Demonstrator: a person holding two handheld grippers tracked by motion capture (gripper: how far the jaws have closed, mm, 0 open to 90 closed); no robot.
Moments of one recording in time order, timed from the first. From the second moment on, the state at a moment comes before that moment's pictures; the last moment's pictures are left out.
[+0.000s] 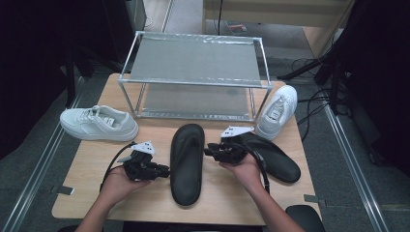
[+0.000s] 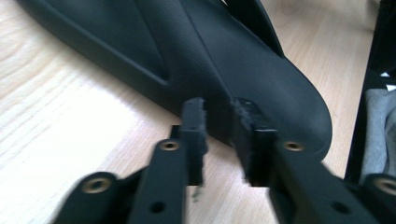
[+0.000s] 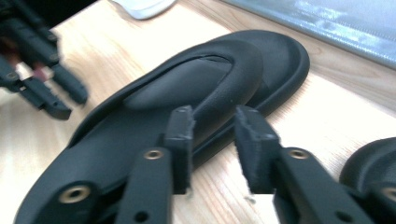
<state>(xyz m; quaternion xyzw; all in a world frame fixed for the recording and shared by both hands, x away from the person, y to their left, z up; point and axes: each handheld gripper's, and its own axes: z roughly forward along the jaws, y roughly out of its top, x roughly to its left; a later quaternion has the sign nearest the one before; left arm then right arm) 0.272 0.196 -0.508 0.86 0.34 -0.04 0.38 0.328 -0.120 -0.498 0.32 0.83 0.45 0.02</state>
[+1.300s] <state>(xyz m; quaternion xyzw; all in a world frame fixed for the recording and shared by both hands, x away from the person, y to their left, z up) 0.298 0.195 -0.494 0.85 0.35 -0.02 0.39 0.301 -0.216 -0.481 0.33 0.82 0.45 0.08</state>
